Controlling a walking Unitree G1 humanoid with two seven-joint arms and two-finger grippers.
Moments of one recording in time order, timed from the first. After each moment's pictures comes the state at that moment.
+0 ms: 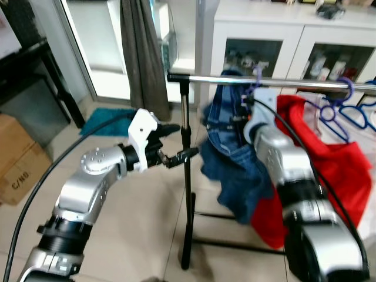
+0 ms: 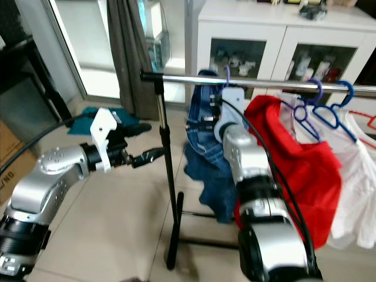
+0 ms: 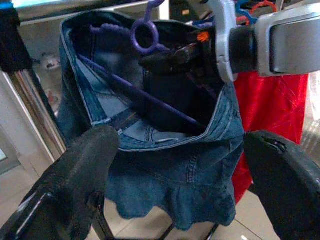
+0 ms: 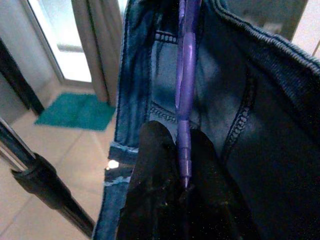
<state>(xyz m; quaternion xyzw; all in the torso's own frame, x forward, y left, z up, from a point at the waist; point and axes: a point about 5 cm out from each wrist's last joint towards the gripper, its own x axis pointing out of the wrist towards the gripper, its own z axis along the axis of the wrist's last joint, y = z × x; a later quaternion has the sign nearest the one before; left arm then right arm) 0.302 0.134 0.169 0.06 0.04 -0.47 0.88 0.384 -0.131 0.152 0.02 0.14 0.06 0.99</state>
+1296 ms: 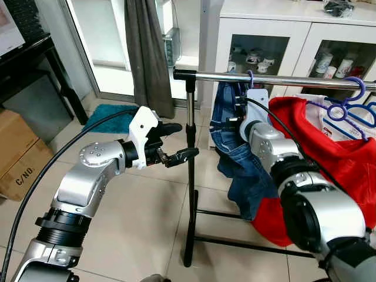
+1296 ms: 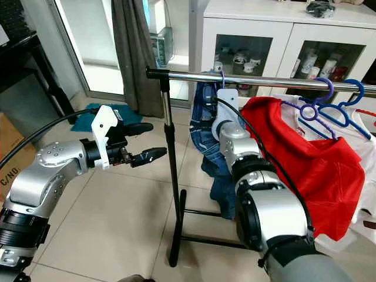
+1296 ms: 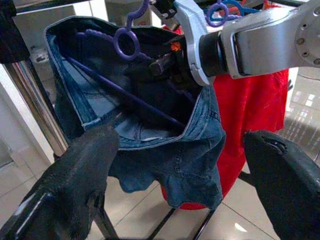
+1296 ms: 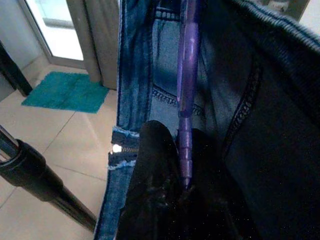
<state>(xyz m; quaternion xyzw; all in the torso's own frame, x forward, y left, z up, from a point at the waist) 0.307 0.134 0.174 0.07 0.05 -0.49 0.87 0.400 -0.129 0.143 0.00 0.18 0.04 0.98</state>
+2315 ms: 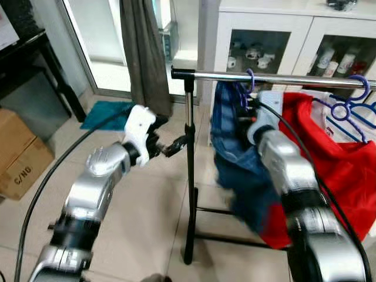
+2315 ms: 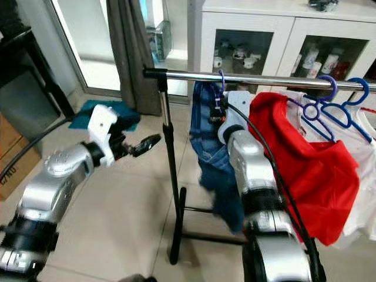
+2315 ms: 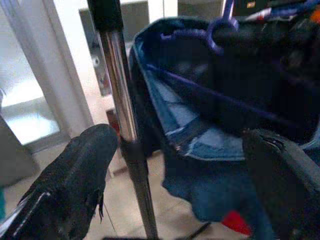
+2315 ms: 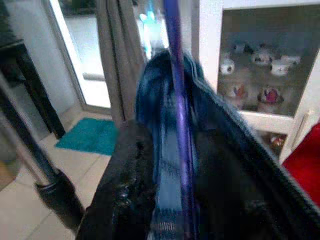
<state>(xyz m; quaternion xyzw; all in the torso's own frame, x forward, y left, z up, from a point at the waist) 0.314 0.140 0.153 0.05 0.03 -0.36 0.93 0.363 -0.139 0.159 0.03 0.04 0.11 0.99</state>
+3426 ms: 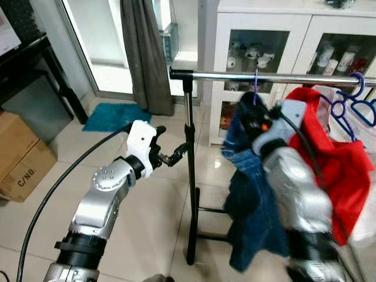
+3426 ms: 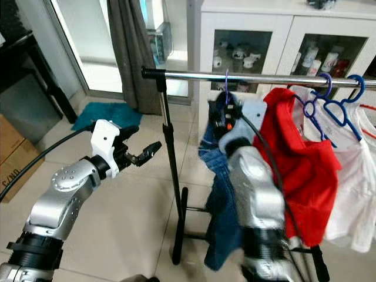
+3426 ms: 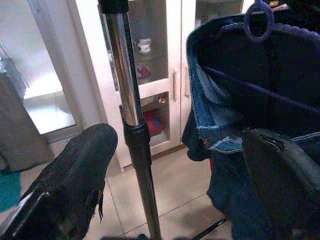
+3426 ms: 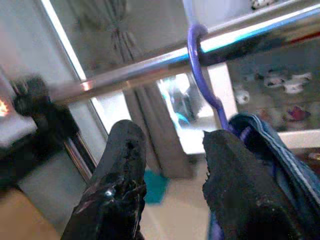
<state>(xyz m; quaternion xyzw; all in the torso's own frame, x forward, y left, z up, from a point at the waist) 0.305 0.132 0.139 0.04 0.03 -0.31 0.95 0.325 -0.129 0.173 0.17 -0.05 0.10 0.98</state>
